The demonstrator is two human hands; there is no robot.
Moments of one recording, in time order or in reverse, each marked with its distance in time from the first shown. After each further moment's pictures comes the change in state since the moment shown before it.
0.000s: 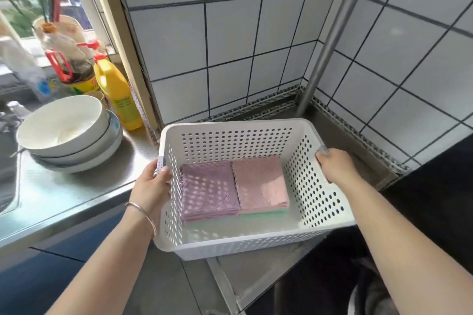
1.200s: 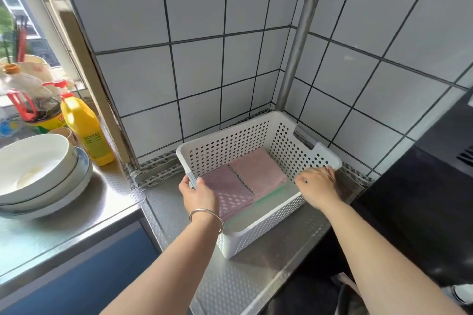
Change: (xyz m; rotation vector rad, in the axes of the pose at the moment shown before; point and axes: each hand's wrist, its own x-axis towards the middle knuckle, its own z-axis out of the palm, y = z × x) left_hand -0.003 0.008 0.142 -0.258 0.175 -0.079; right_hand 0.017 0.041 -0.013 -0.441 0.073 -0.293
